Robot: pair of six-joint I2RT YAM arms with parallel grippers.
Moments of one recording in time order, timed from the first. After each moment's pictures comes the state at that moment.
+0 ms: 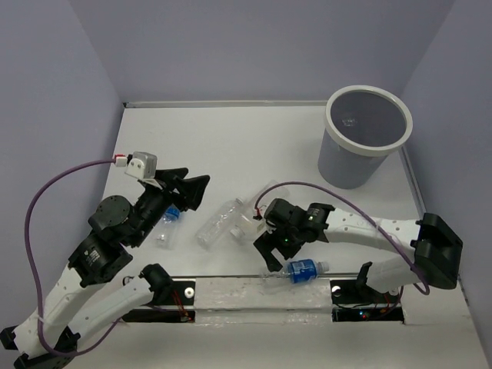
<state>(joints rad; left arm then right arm) -0.81 0.54 0.95 -0.37 -0.25 -0.35 1.07 1.35 0.89 -0.71 -0.21 0.34</state>
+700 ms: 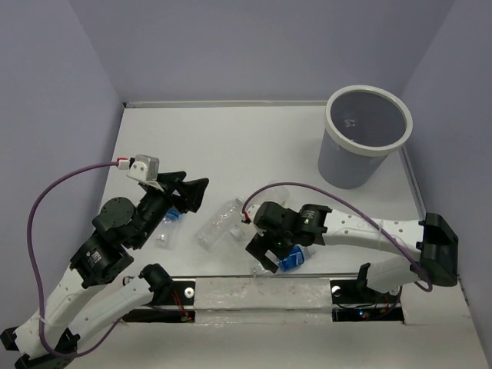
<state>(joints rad) -0.81 0.51 0.92 -0.40 -0.28 -0.34 1.20 1.38 1.04 -0.78 -0.03 0.26</state>
